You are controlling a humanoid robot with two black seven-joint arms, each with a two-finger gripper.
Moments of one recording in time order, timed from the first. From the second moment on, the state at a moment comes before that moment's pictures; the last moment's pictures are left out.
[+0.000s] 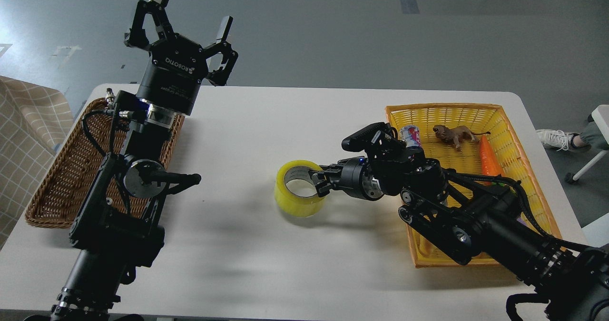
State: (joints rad) left arm -0.34 -0.01 -1.52 -1.37 0.62 -0.44 -0.21; right arm 0.74 -0.02 0.62 1.02 -2.18 0.49 0.08
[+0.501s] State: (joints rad) left arm -0.34 -0.01 -1.52 -1.37 0.62 -0.43 -0.21; right arm 0.72 -0.02 0.69 1.03 -2.18 0.49 0.08
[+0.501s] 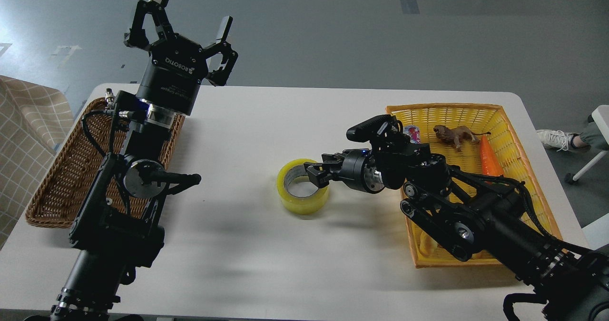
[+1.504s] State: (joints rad) left arm -0.37 0.04 -1.50 -1.37 0.64 -0.45 -0.20; right arm 0.55 -0.08 1.34 1.49 -1.24 0.22 0.09
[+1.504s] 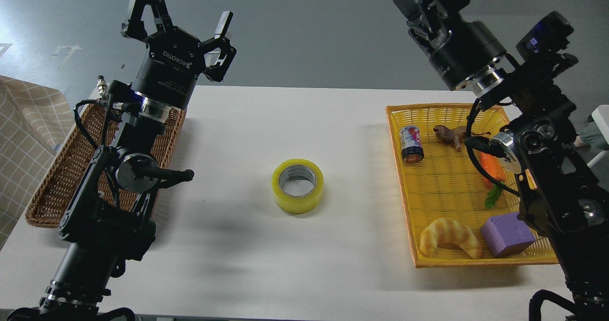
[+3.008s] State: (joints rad) left arm -0.43 0.13 -1.06 -1.36 1.91 0.05 -0.12; right arm 0.47 -0.02 1.42 1.52 -0.92 0.27 0.08
